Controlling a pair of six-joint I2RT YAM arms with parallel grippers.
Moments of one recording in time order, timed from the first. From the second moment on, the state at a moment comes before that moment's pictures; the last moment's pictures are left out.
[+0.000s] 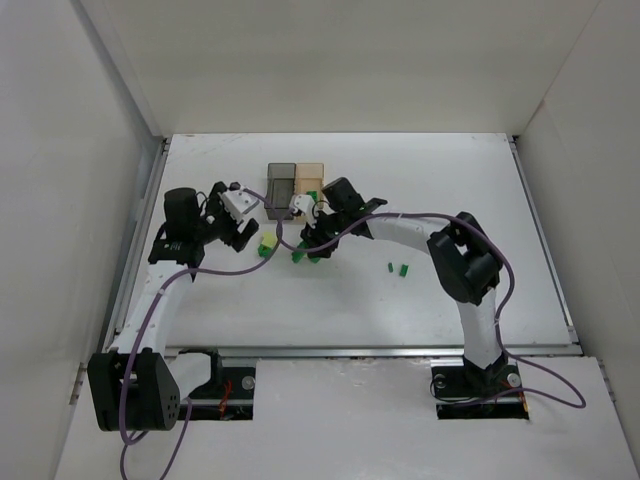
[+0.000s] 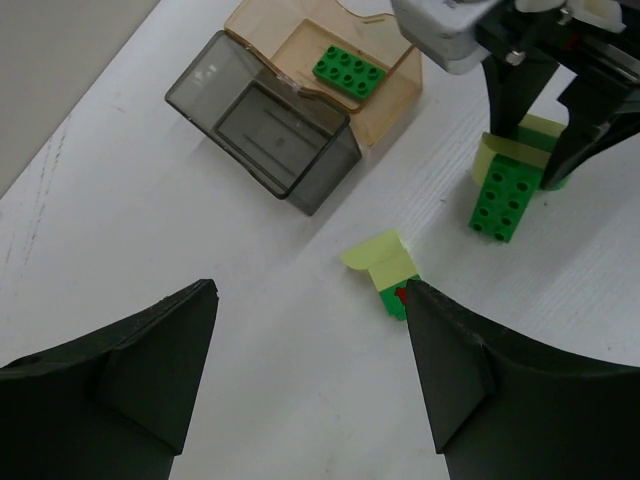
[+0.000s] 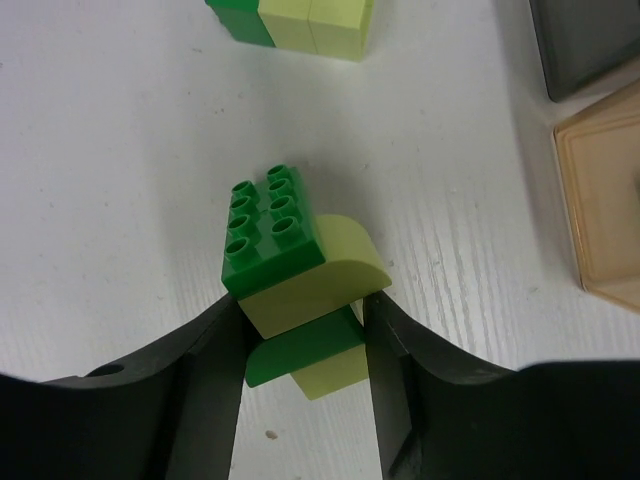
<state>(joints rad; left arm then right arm) -0.02 1.10 0.79 -0.20 0.61 0.65 0.70 2.06 1.48 -0.29 -0.50 -0.43</state>
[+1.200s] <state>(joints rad) -0.15 1.34 1.18 -0.59 0.88 0.88 0.66 1.85 1.58 -0.20 -0.67 -0.05</state>
